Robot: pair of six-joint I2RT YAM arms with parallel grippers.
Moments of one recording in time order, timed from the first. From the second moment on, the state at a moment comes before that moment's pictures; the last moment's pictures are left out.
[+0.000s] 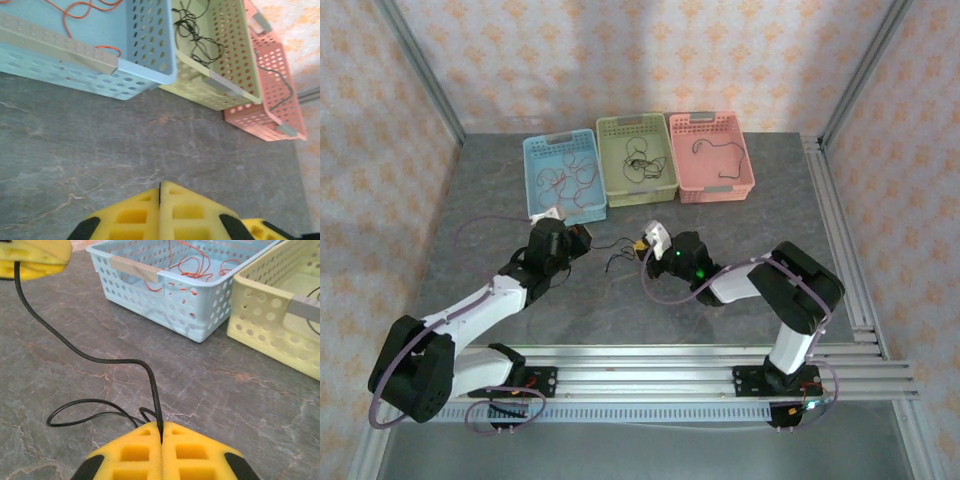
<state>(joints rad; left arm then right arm) -0.39 1.18 0.56 0.08 -0.05 -0.88 0.72 1.74 0.59 0.83 -0.18 -0.07</state>
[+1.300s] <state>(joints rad) -0.39 1.19 0.58 -0.02 -0.14 -0.89 0.55 1.71 1.09 0.62 0.10 0.10</state>
